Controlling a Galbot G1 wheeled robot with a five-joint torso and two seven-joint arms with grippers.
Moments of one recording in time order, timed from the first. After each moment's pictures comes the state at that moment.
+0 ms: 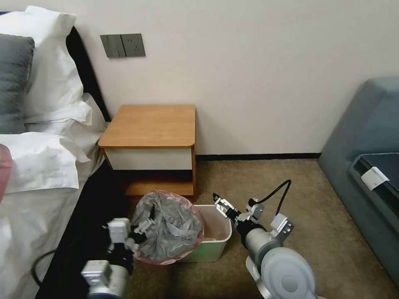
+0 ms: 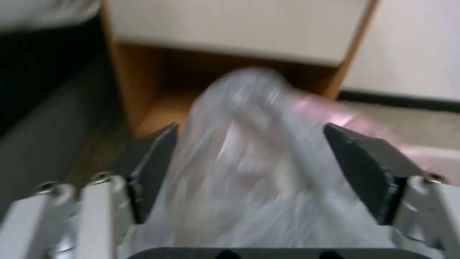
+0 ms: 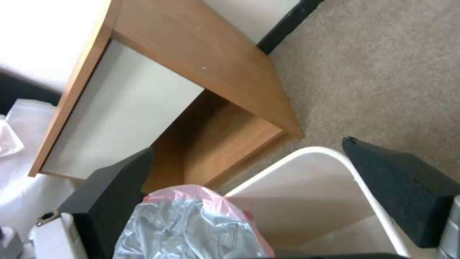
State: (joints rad) left arm 1.86 -1.48 -0.46 -2.27 -0.18 0.20 -0.18; right arm -1.38 1.18 0.08 2.27 1.21 -0.19 0.74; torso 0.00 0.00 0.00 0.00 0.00
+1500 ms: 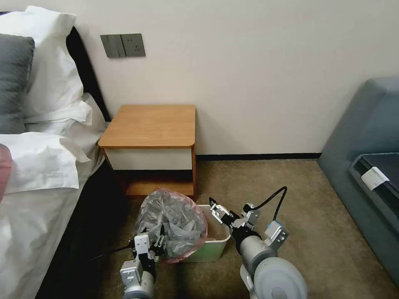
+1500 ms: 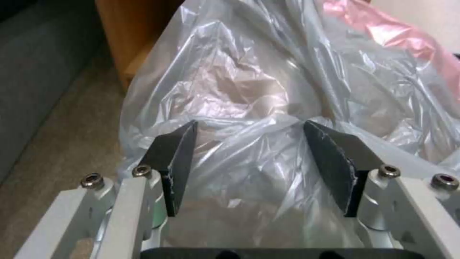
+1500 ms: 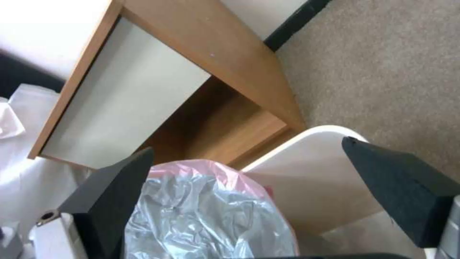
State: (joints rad) left arm 1.78 -1.48 -0.35 -2.13 -0.19 0.23 -0.30; right arm -1.42 1.22 0.02 2.25 1.08 -0.17 0.70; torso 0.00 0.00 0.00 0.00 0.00
